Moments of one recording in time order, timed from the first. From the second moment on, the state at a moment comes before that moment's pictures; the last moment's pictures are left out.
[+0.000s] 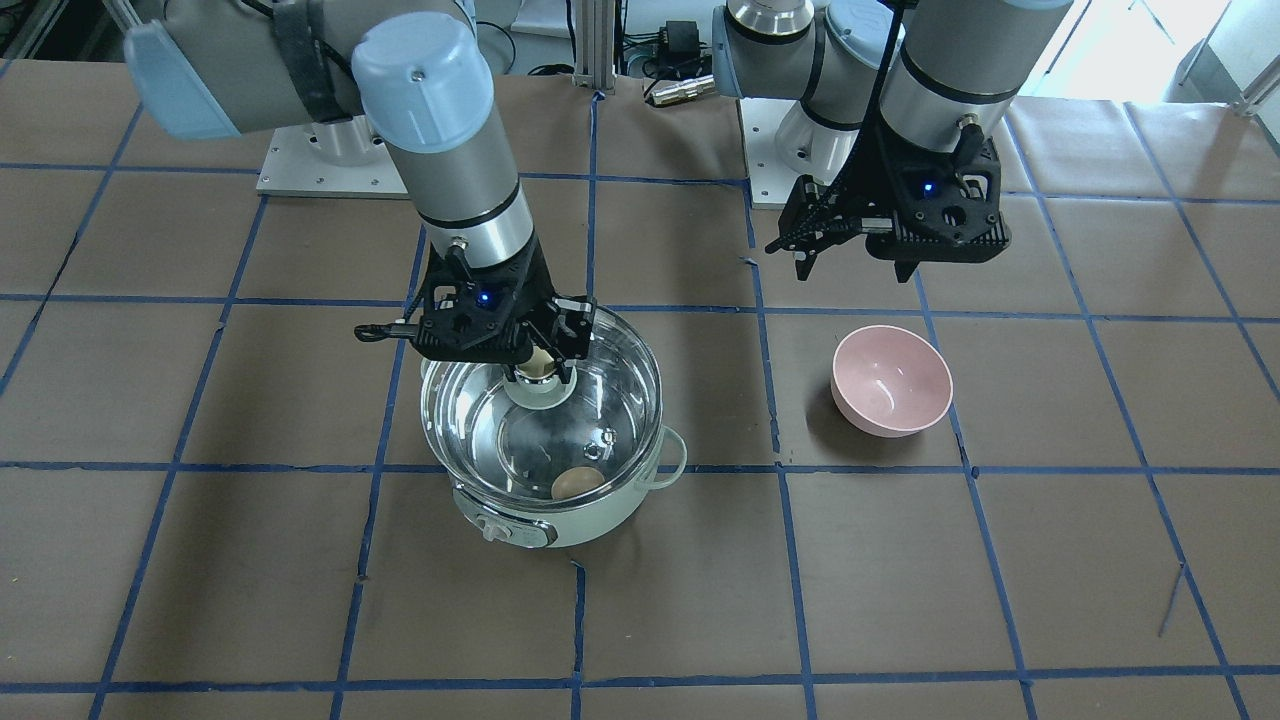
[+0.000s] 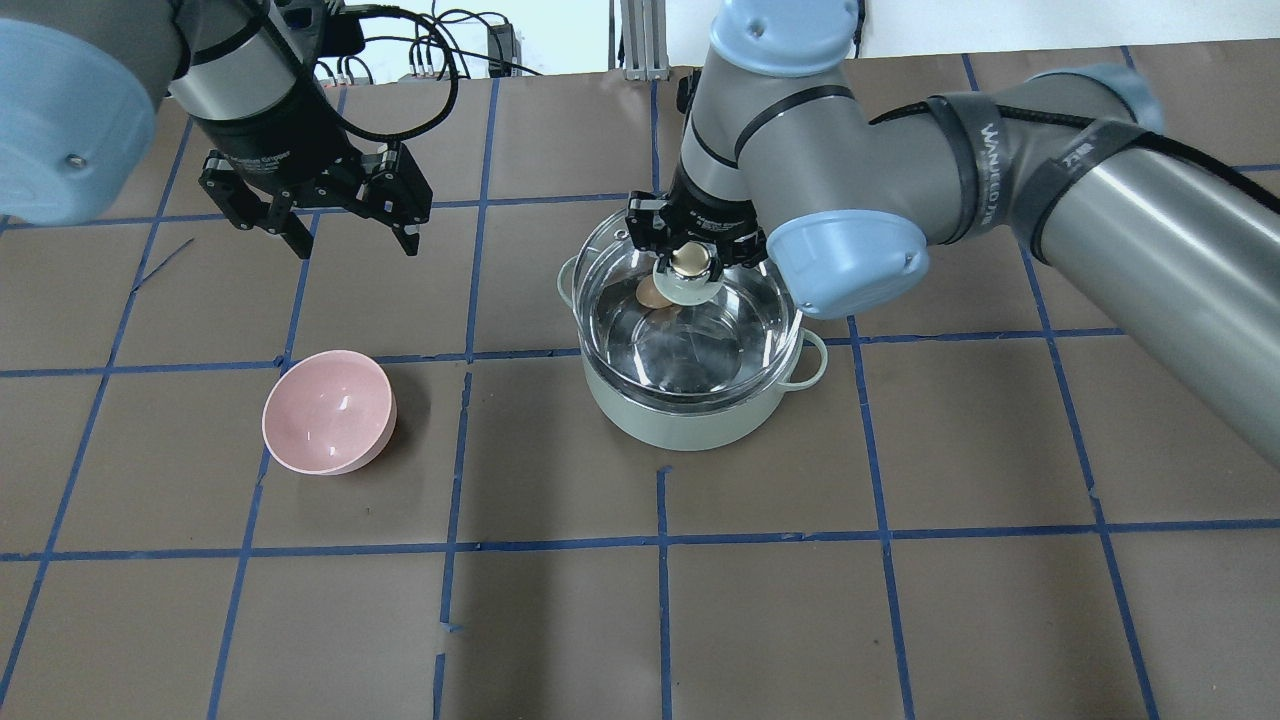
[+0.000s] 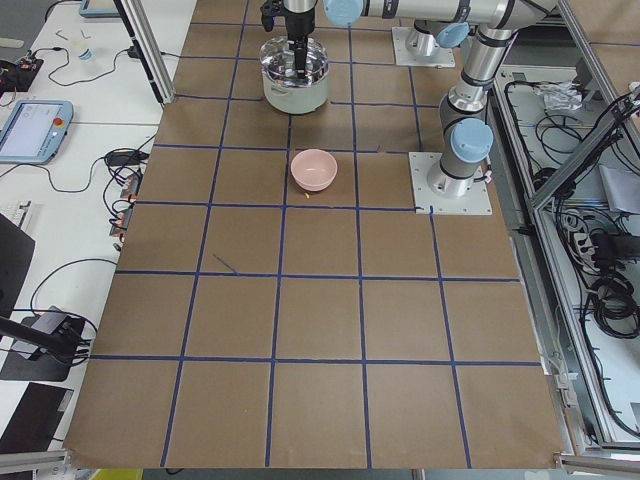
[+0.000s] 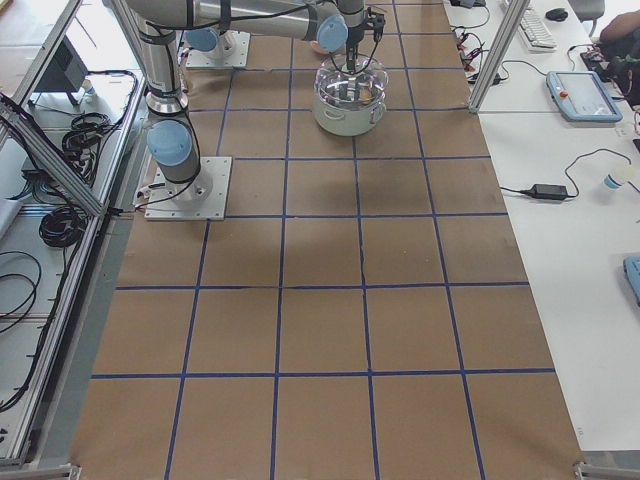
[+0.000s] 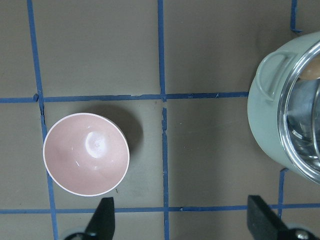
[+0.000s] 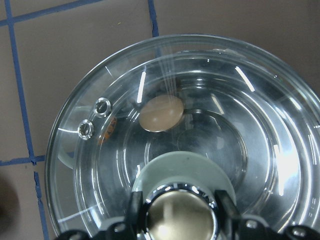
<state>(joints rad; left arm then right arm) -1.60 -1.61 -1.53 -1.61 1.58 -0.02 1.88 -1.33 1.65 -2.05 -1.46 0.46</state>
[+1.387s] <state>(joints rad) -1.61 -1.60 -1.54 -1.59 1.58 -0.01 1.90 -1.30 1.66 -2.07 -1.50 0.45</state>
